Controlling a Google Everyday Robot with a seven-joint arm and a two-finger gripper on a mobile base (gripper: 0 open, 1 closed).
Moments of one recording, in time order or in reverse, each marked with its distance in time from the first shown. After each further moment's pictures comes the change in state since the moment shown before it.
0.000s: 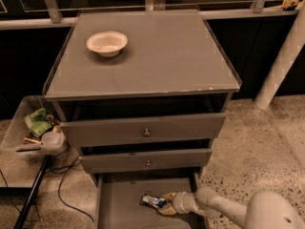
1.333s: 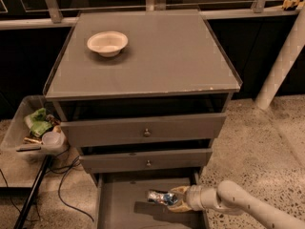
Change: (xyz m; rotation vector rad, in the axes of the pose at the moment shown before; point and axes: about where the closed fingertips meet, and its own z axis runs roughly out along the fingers) arm -0.096 0.030 -0.143 -0.012 -0.128 -0.157
